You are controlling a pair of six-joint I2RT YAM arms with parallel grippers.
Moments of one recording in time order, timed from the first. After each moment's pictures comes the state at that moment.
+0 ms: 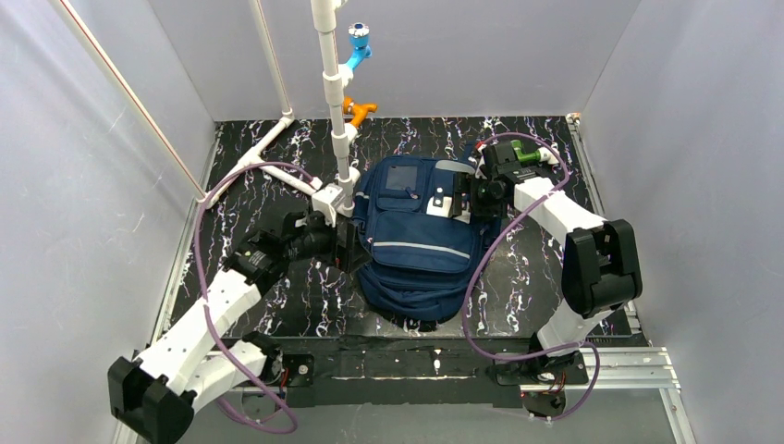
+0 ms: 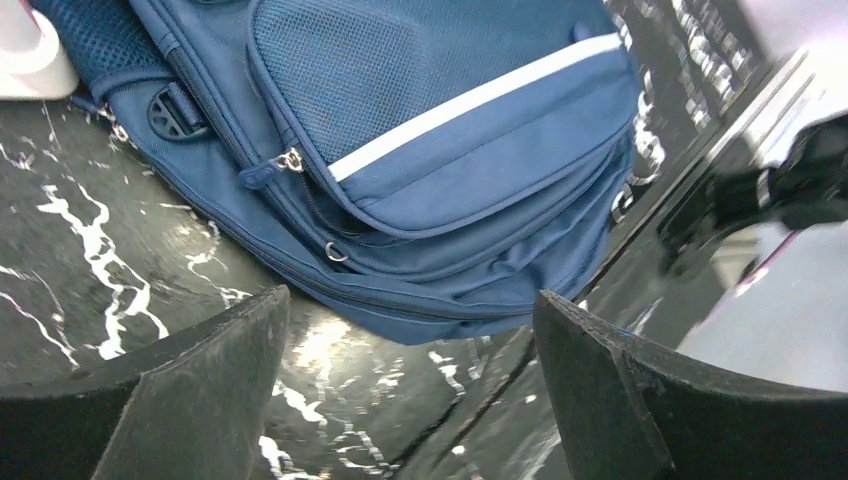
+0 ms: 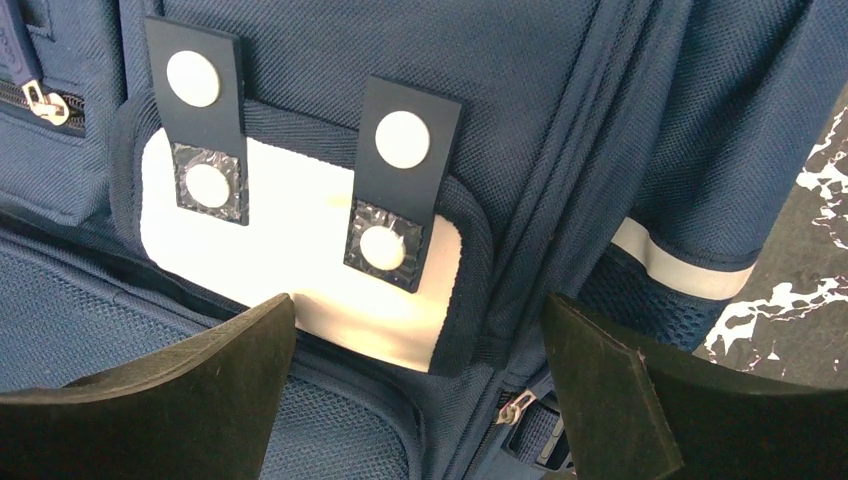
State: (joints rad) left arm -0.53 0.91 0.80 -0.45 0.35 -0.31; right arm 0.32 1.67 1.21 -0.56 -0.18 0.31
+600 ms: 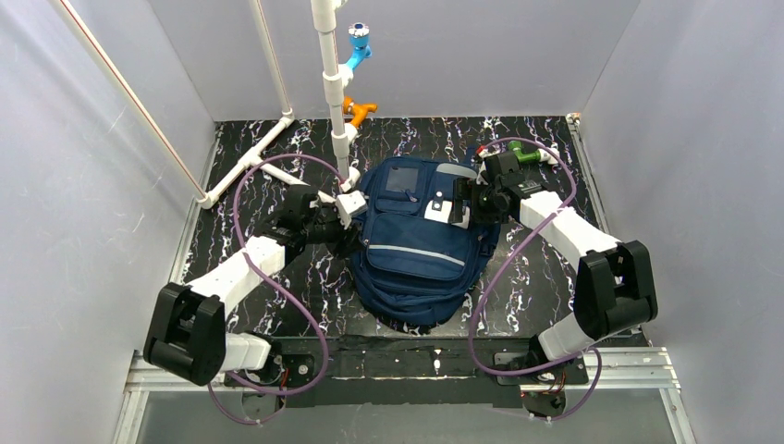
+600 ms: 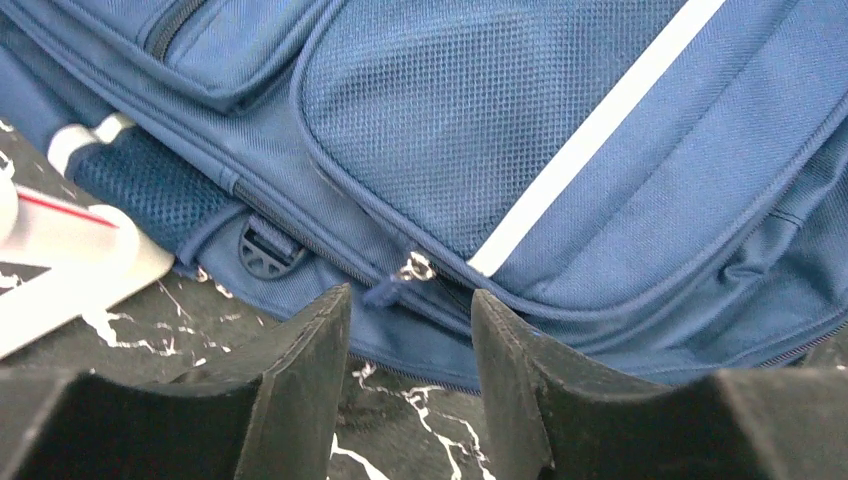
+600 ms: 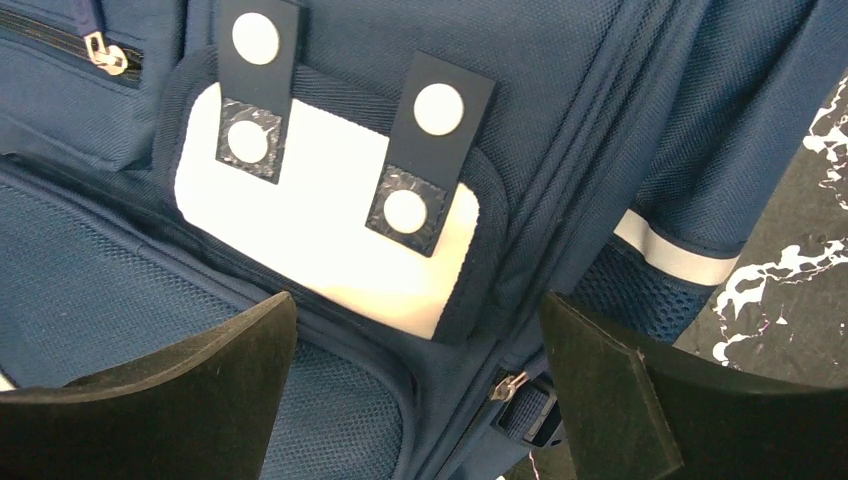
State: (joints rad) left arm -0.37 1.29 0.75 -0.20 0.62 0.40; right arm 0.36 1.54 1.10 -0.52 -0.16 0.30
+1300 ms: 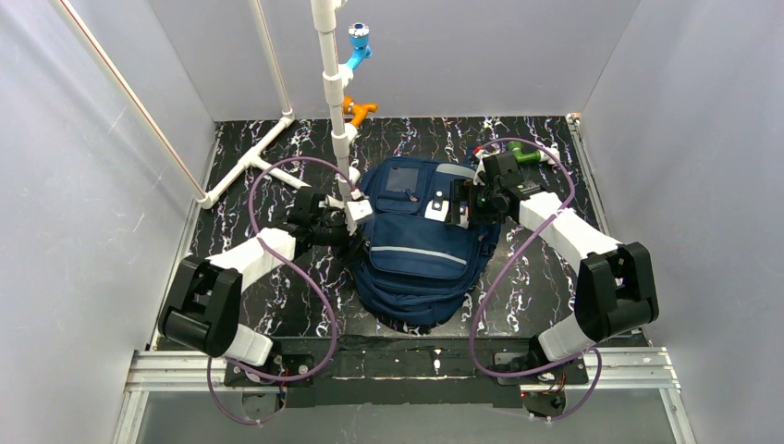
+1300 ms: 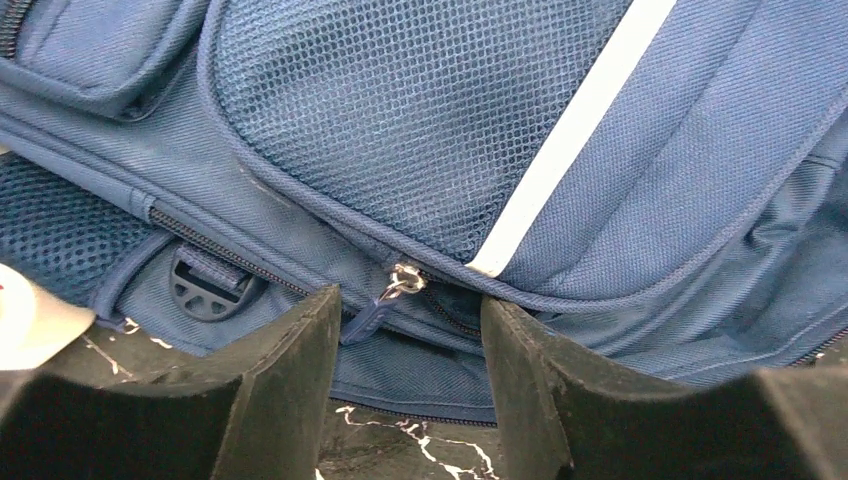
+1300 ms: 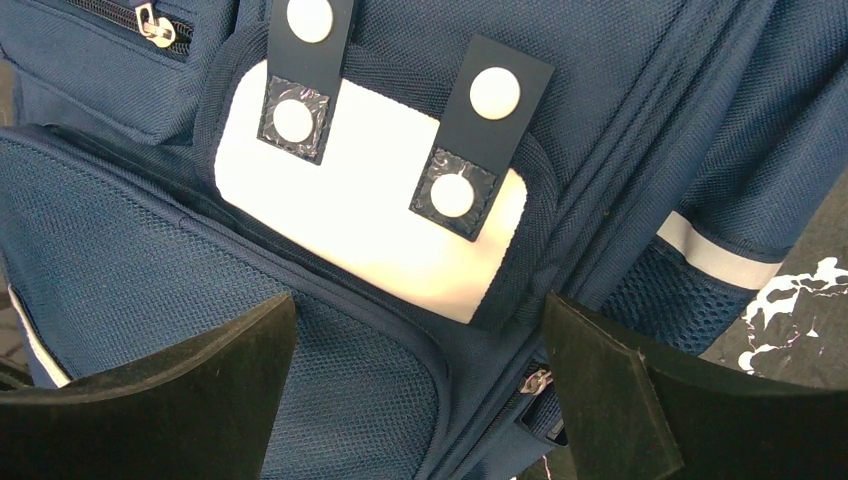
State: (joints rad) left arm -0.38 1.44 0.75 -0.14 0.72 0.54; right arm 0.37 1.51 1.09 -0.52 -0.20 0.29
